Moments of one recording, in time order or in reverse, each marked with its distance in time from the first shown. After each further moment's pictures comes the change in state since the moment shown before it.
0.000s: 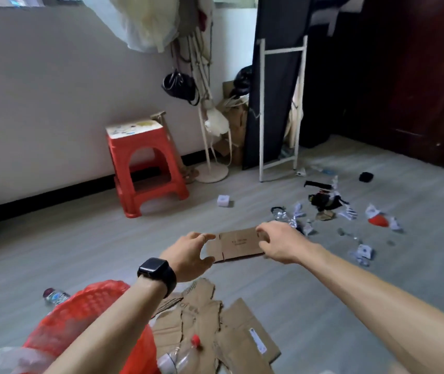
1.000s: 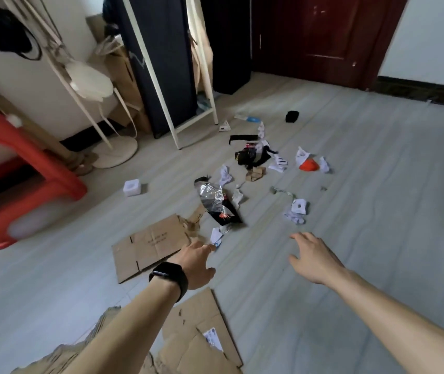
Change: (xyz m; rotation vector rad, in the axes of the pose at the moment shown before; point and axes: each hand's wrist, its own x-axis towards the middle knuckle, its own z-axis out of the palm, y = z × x) left_hand 0.236 0.162 0.187 0.180 -0.406 0.205; right_hand -0.018 0.325 0.091 0.201 -0.013 0.560
